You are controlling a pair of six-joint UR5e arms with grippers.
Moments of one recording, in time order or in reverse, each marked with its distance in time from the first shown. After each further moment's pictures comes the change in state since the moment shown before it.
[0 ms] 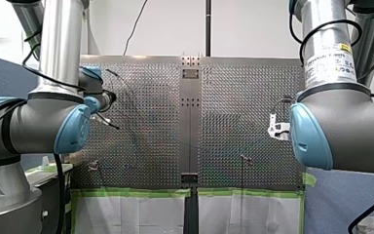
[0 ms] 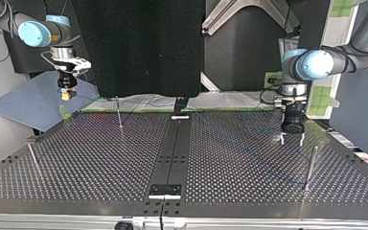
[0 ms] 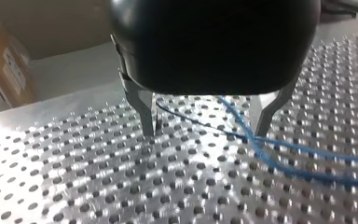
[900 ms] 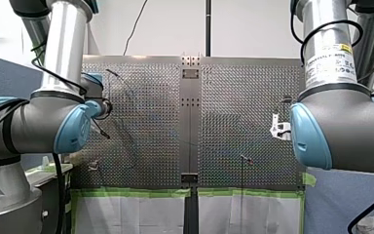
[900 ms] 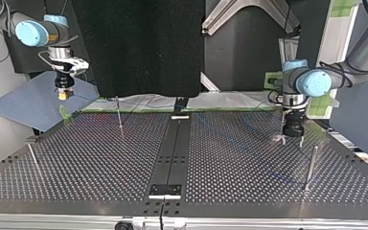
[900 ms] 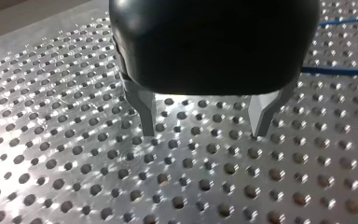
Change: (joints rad) left arm 0.017 -0.138 0.116 -0.133 -0.052 0.221; right arm -0.016 0.000 0.000 -0.004 0.000 0.006
